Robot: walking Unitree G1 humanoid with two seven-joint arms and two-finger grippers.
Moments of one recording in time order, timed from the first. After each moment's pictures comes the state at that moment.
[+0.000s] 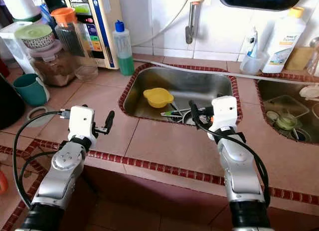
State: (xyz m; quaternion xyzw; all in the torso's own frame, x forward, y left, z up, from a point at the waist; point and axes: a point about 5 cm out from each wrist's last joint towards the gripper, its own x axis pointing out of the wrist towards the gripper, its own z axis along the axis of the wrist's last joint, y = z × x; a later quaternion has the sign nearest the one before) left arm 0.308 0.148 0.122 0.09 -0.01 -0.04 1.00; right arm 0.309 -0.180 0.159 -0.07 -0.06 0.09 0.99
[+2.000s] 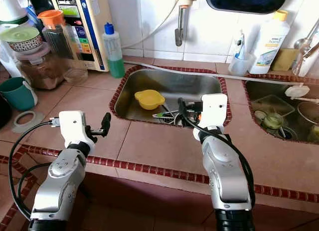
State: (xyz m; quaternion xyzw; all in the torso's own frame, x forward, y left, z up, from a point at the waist) left arm 0.292 0.140 0.127 -0.04 0.03 -0.02 1.00; right arm 0.304 -0.148 0.170 0.00 -0.03 0.06 1.00
